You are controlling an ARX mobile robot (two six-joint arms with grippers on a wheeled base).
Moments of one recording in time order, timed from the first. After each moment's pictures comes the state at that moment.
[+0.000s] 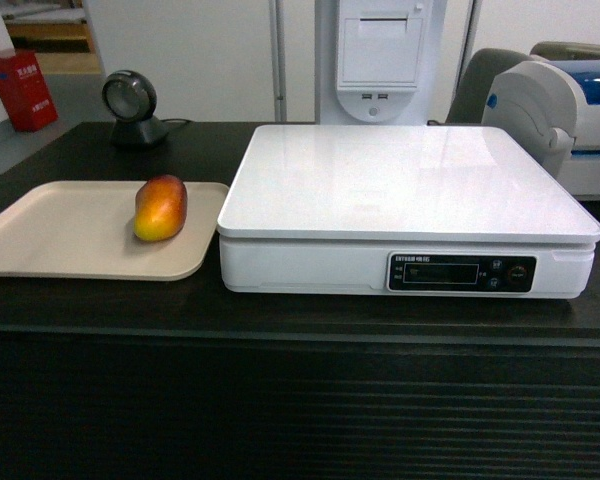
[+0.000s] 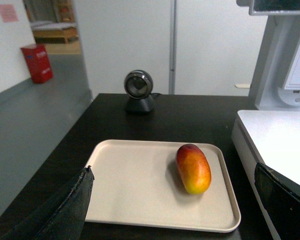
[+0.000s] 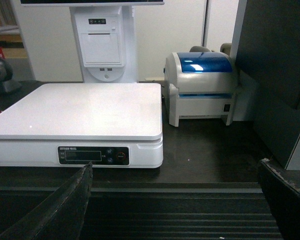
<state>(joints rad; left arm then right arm) -0.01 1.22 0.38 0.84 -0.09 -0.01 0.00 0.00 0.01 0.00 0.00 0.00</state>
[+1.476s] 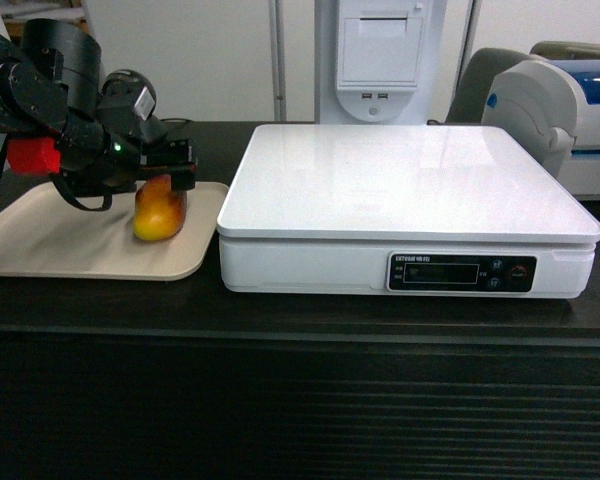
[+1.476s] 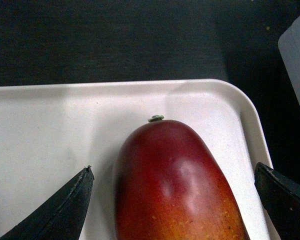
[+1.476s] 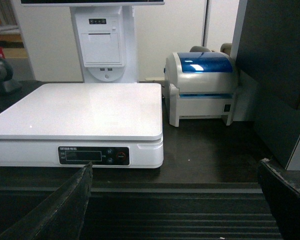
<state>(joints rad) -0.03 2.44 1.83 -0.07 0.12 -0.03 0.00 0.00 0.01 0.00 0.00 0.00</state>
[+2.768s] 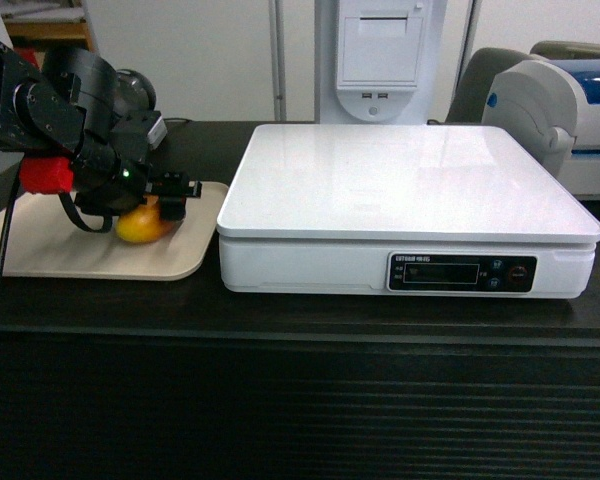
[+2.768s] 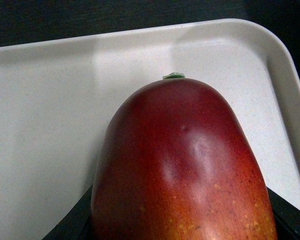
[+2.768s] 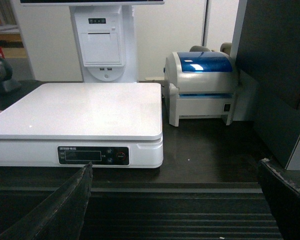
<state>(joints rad) -0.04 2.45 1.80 -0.11 0.05 0.08 0.00 0.00 0.01 0.00 0.00 0.00</state>
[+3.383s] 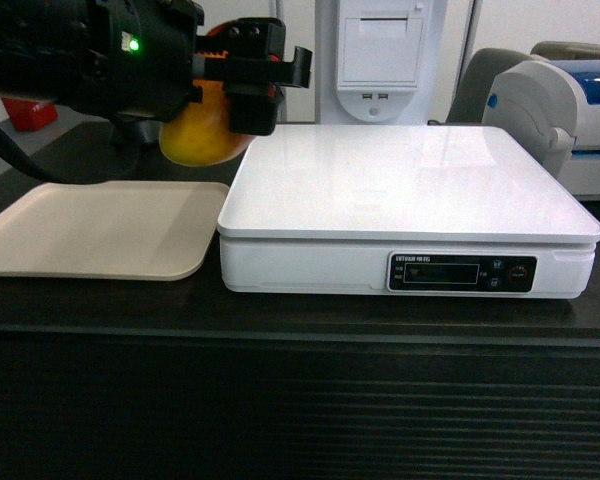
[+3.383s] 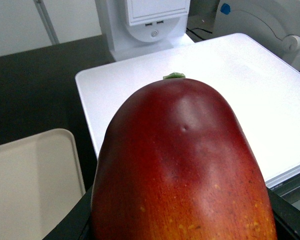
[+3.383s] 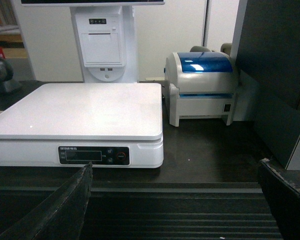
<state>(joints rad) -0.37 1.68 1.00 0.35 0.03 0.01 0.00 0.00 0.01 0.00 0.00 0.00</state>
